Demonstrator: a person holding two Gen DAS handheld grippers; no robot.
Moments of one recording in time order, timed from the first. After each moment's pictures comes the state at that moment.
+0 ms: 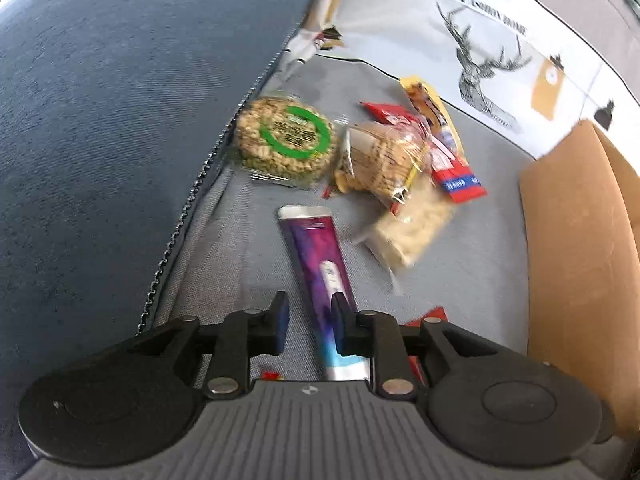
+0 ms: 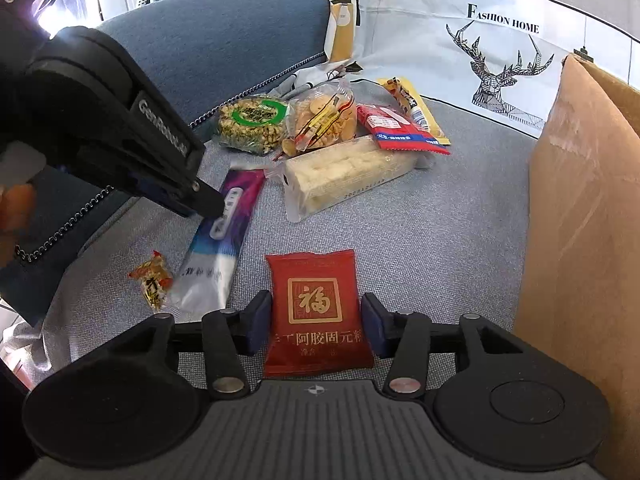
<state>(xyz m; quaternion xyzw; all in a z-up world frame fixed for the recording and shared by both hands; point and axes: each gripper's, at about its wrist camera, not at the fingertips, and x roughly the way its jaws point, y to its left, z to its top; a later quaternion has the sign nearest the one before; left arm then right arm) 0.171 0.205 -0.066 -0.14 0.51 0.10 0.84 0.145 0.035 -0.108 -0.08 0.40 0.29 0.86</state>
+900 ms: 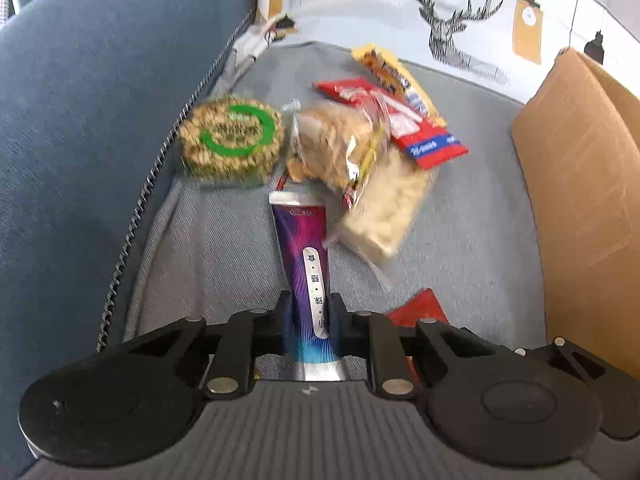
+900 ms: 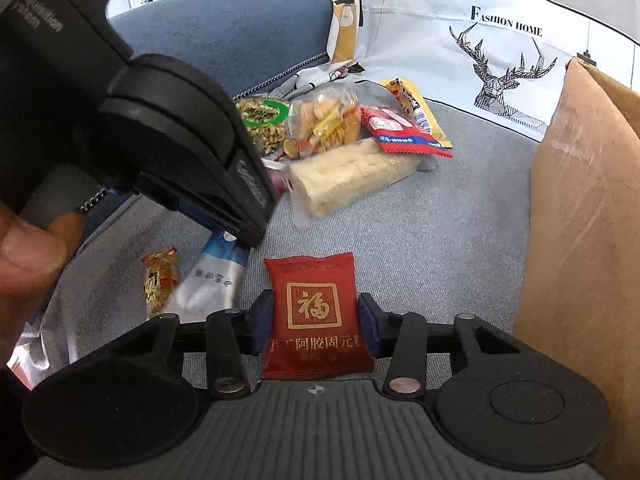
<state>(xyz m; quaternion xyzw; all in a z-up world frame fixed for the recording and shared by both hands) 0.195 0.163 -0.077 -0.05 0.52 0.09 0.85 0.148 0.034 -0.108 -0.09 0.40 0.30 0.86</state>
